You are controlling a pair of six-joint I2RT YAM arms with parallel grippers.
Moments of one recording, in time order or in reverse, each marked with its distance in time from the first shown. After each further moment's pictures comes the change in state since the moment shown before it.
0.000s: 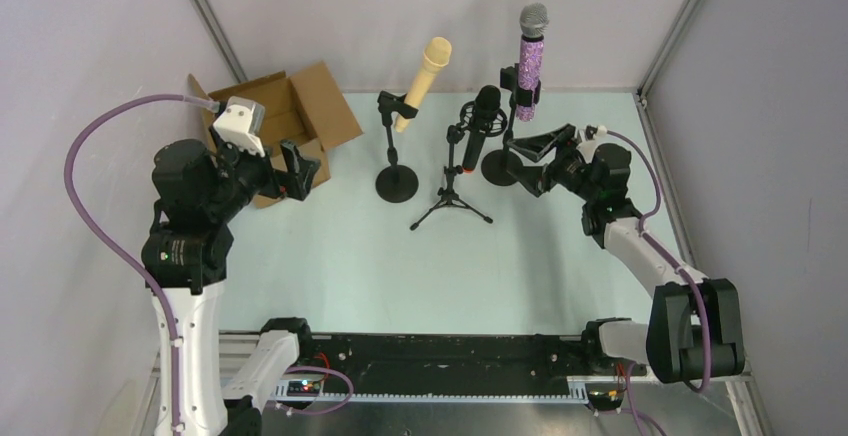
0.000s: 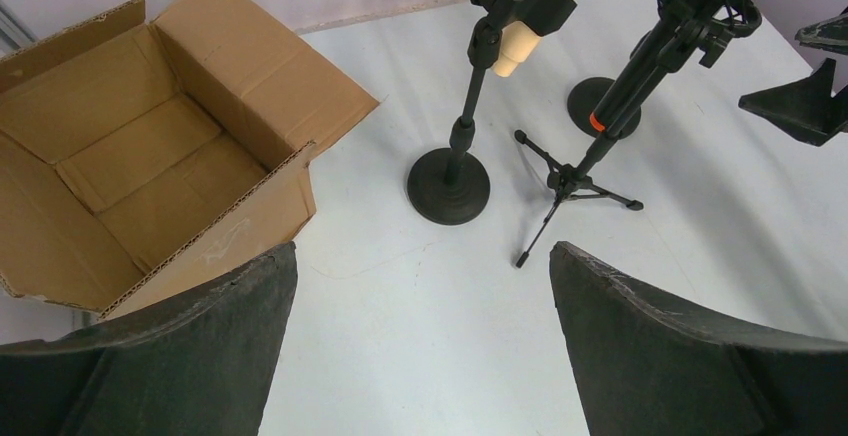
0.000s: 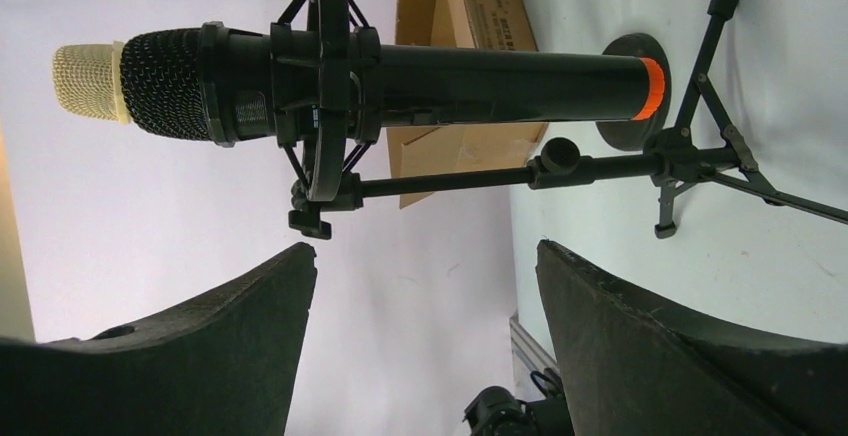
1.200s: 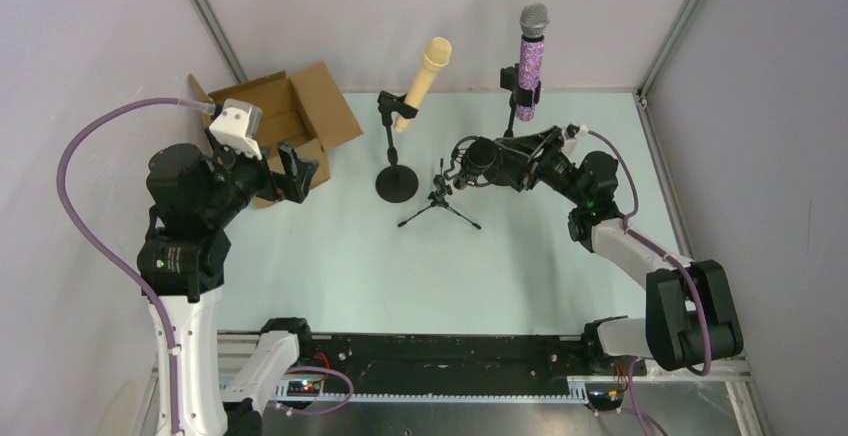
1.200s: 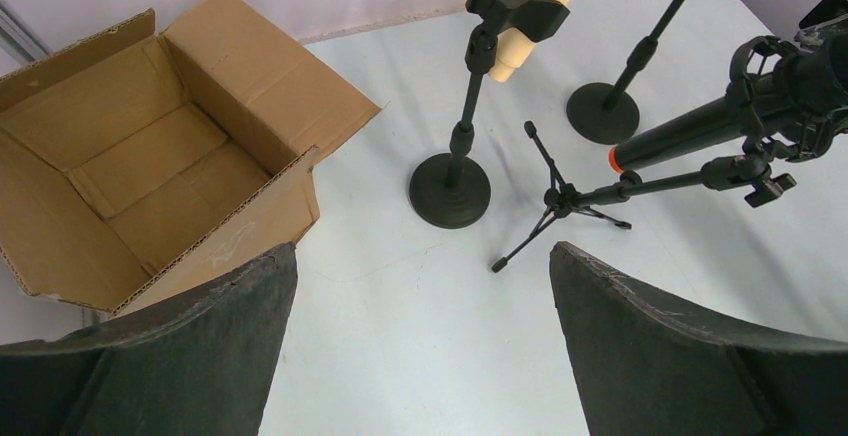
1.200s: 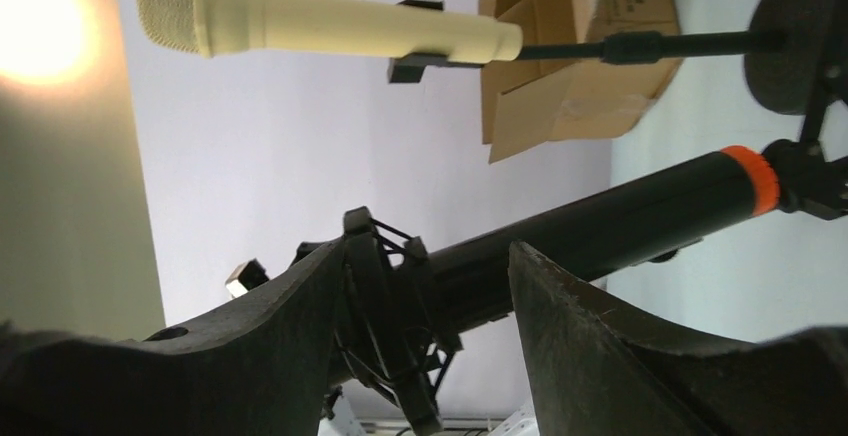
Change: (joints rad) left arm 0.000 -0.013 0.017 -0.011 -0.002 0.006; right arm 0.108 0.065 -0.050 0.370 -0.013 0.249
